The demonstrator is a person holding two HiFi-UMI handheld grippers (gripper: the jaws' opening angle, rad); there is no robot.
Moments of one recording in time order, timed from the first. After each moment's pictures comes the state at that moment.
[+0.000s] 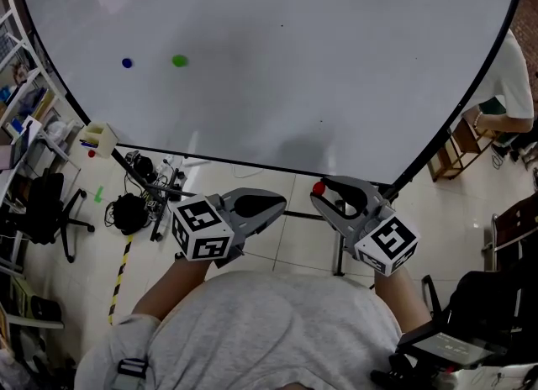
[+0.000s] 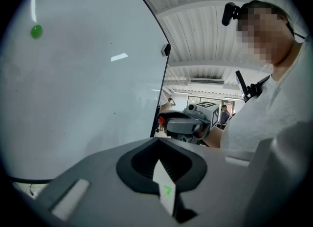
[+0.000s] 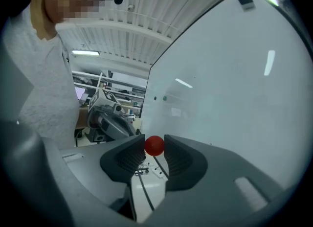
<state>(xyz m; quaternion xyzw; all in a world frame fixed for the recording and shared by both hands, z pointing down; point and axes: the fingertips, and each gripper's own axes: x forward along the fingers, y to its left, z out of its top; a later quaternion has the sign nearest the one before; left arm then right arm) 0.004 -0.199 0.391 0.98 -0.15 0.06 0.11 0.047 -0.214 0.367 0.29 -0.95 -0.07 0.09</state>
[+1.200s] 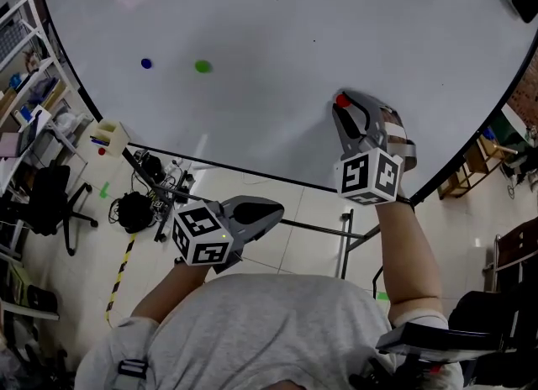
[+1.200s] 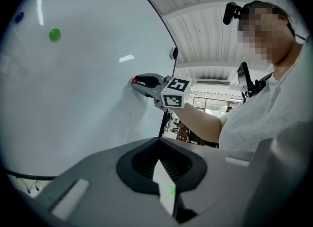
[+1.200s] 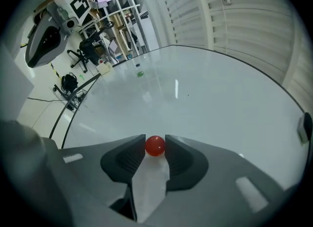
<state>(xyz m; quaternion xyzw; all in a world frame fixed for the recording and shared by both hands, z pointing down) -0.036 -0.220 0.396 0.97 -0.18 0.05 0.12 0.037 -0.388 0.280 0.46 -0.71 -0.45 0.30</state>
